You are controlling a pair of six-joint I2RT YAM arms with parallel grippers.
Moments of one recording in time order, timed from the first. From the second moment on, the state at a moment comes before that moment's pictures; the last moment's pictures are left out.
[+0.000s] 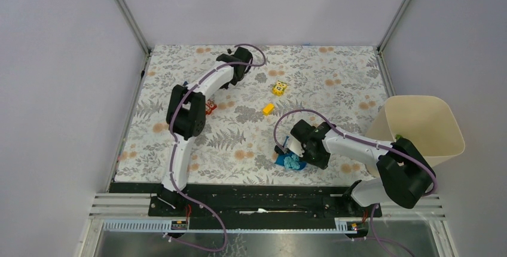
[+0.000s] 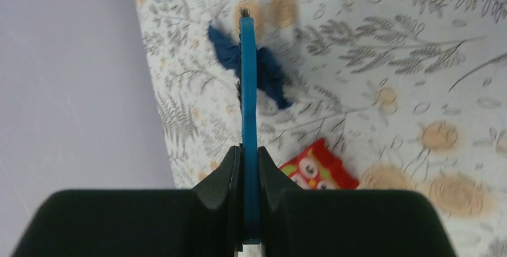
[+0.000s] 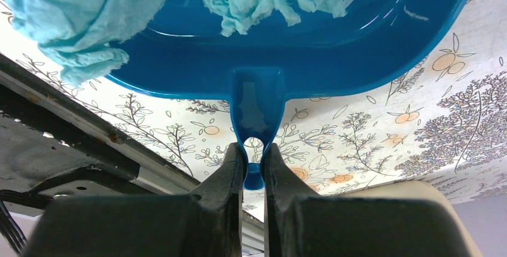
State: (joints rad) left arm -0.46 2.23 1.96 -0.98 -0.82 -0.05; right arm 0.74 1.40 0.72 -0.90 0.11 -0.45
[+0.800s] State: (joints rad) left arm -0.53 2.02 1.76 -0.89 -0.04 -0.03; right arm 0.74 1.43 0.72 -0.88 0.11 -0.45
